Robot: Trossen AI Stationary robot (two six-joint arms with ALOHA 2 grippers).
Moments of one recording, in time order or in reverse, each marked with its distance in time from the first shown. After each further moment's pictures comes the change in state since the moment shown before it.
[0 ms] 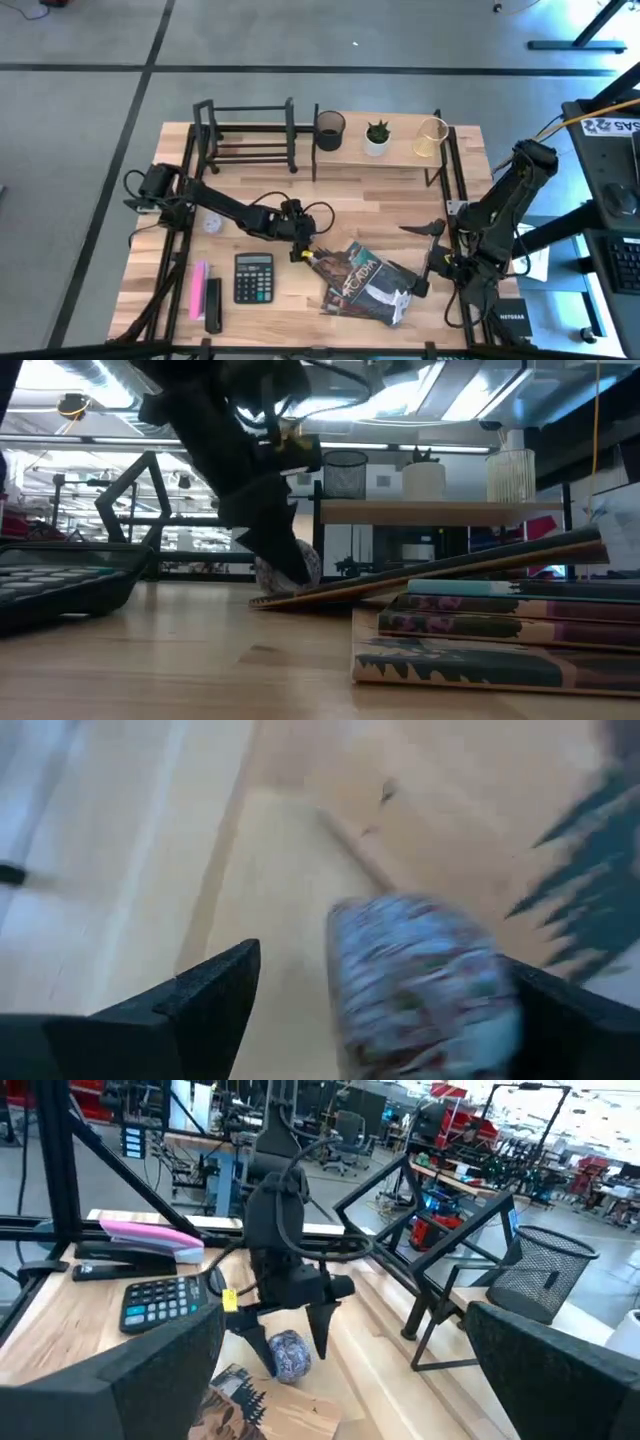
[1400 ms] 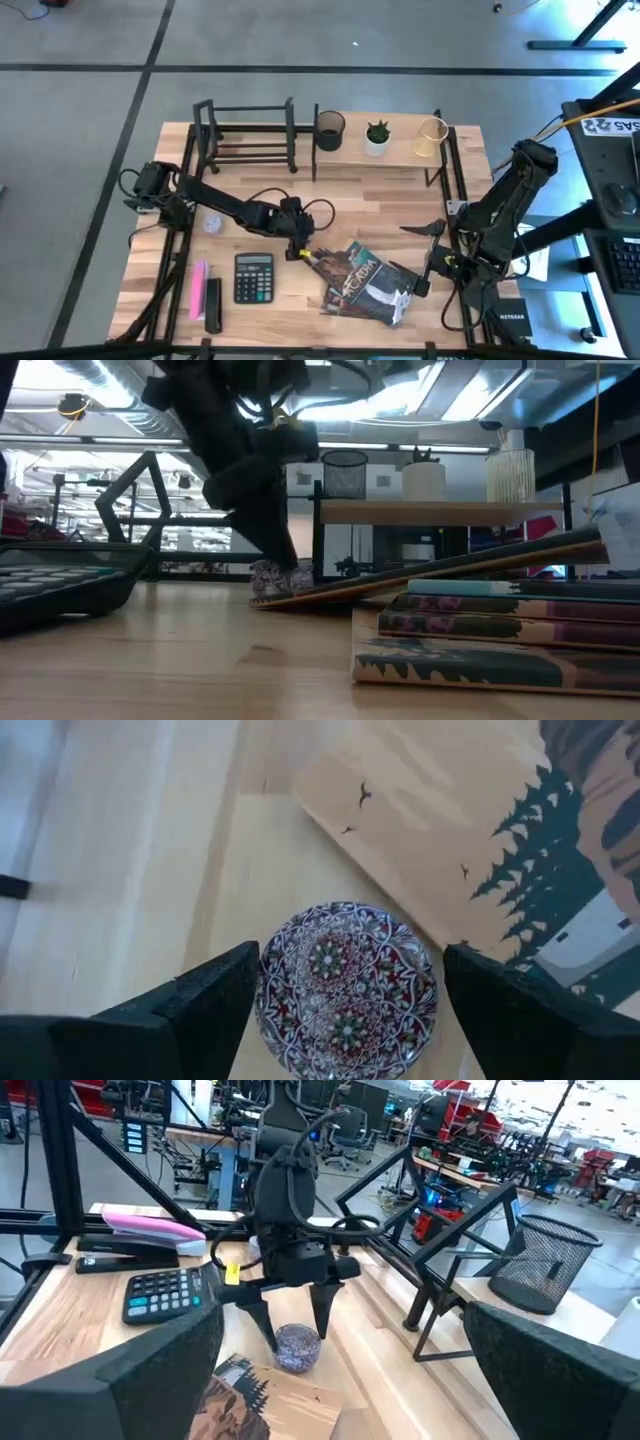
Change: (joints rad) left arm 0.005 -0.045 0.034 -0.113 0.056 0.069; right arm -0.003 0.000 0.000 -0.101 -0.011 0.114
